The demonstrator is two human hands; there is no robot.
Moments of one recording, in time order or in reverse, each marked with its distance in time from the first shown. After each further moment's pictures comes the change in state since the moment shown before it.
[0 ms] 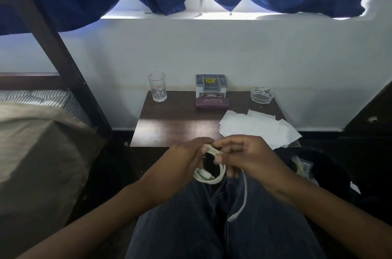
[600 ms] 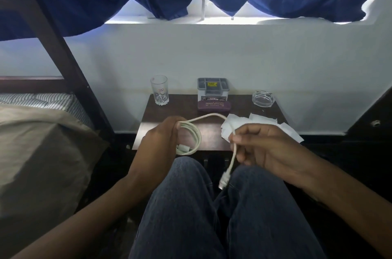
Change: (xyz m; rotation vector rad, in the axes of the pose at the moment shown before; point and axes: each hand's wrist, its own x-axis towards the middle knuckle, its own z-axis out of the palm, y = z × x) left_hand 0.007 -0.011 -0.023 0.253 0.421 -0.157; right_hand 0.006 -0.023 -0.026 0.276 -0.093 0.075
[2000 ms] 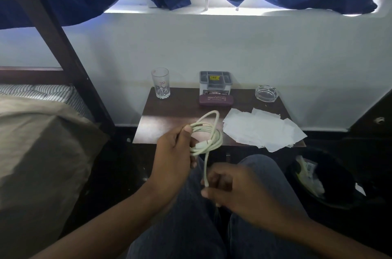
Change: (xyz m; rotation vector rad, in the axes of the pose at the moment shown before) left_hand -0.018 0.036 0.015 -0.846 0.012 -0.539; right_hand -0.017 0.054 0.047 -0.728 -0.025 -0.153
